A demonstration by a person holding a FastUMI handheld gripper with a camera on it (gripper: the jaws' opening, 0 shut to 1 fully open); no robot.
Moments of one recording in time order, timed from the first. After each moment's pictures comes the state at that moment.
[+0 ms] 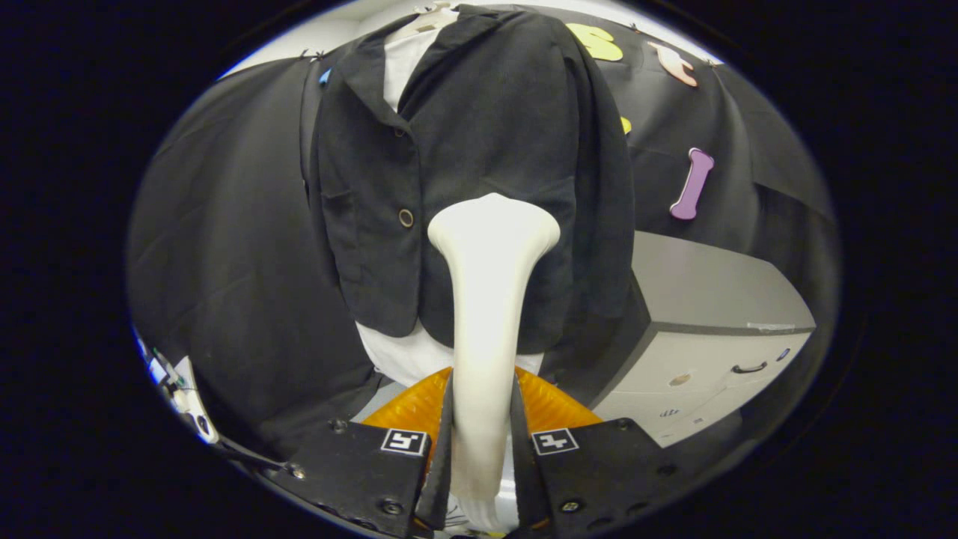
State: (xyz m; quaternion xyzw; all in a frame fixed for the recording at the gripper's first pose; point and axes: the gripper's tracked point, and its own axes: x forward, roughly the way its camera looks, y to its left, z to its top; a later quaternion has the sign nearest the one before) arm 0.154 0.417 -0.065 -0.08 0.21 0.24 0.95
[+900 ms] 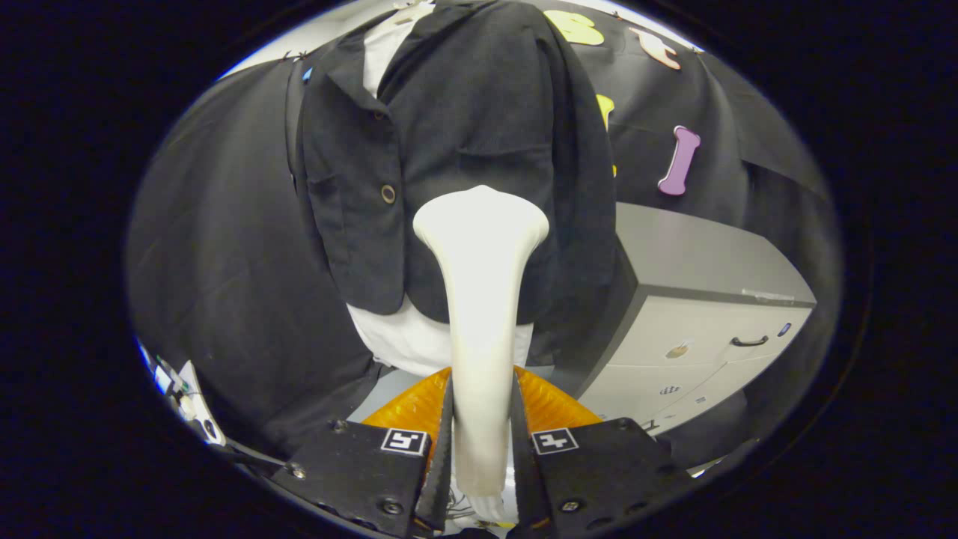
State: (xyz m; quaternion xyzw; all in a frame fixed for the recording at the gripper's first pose) arm 0.149 0.404 -0.064 -0.06 0.23 0.21 0.95
